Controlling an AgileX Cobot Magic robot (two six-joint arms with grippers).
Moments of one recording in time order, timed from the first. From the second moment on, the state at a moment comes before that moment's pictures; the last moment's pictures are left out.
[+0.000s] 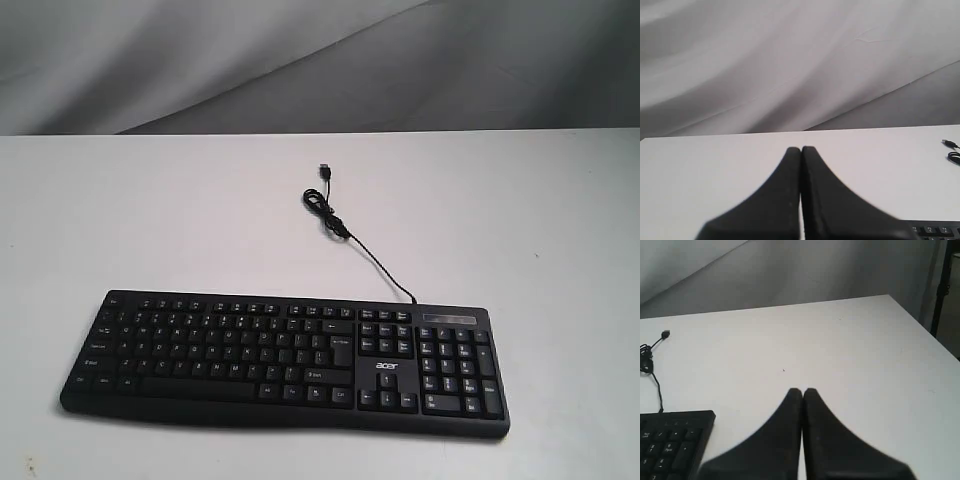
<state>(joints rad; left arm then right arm) 0.15 0.00 0.00 0.12 0.11 -0.07 -0.09 0.00 0.00 0.04 0.33 0.03</state>
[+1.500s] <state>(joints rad) 0.15 0.00 0.00 0.12 0.11 -0.07 -0.09 1.29 -1.06 -1.61 -0.38 1.61</state>
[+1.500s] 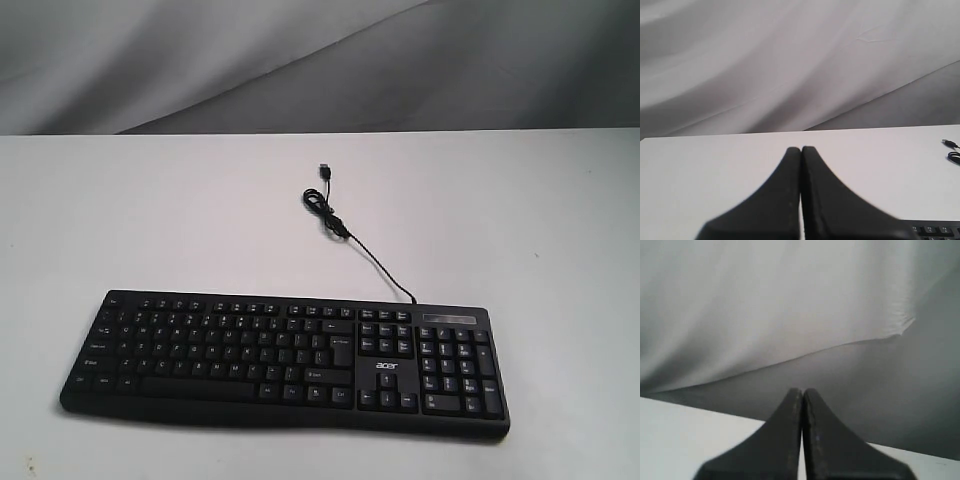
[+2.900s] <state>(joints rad) 0.15 0.00 0.00 0.12 0.11 -0.07 0.62 1.91 -1.16 1.15 0.55 -1.67</state>
